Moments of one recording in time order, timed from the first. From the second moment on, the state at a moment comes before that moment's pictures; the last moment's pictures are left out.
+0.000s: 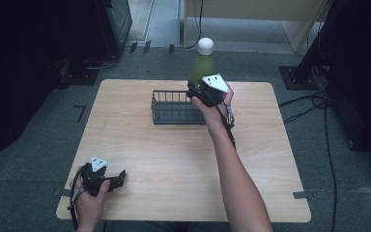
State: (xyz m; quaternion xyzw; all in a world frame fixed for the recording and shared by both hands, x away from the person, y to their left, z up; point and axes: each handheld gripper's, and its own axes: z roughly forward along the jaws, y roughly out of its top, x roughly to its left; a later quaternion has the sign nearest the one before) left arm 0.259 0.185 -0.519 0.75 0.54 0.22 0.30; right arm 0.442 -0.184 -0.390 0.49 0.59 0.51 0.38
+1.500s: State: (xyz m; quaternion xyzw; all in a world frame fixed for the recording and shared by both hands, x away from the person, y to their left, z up) left arm 0.259 0.185 -0.519 0.75 0.54 0.22 0.30; right arm 0.454 -0.188 -0.436 0.51 0.61 0.49 0.34
